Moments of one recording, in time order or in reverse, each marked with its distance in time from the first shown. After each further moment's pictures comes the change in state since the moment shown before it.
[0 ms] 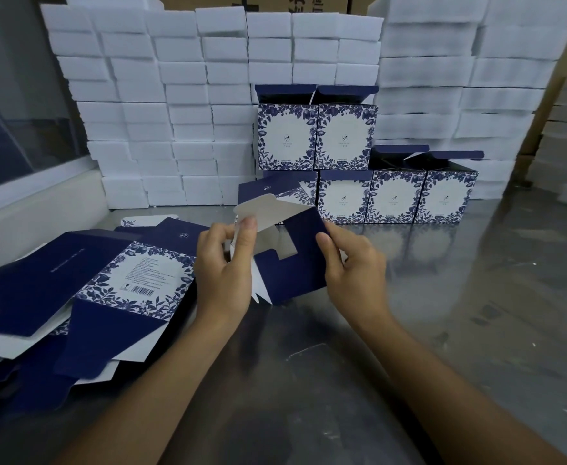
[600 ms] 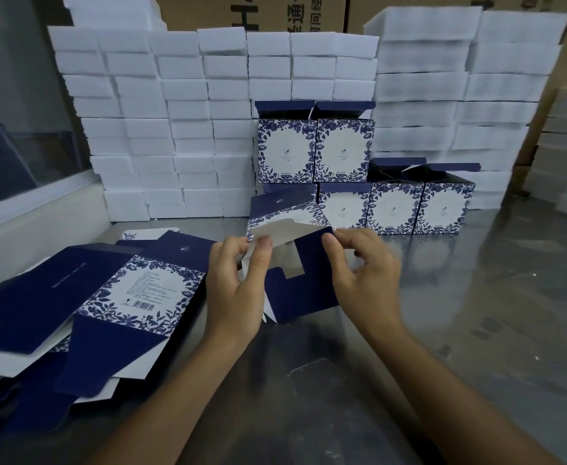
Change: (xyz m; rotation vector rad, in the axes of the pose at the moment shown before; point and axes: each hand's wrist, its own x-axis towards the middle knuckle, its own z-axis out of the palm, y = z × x) left_hand -0.009 0.005 0.005 0.001 -0.093 0.101; right_hand 0.008 -0.010 -0.012 0.073 0.144 -0.046
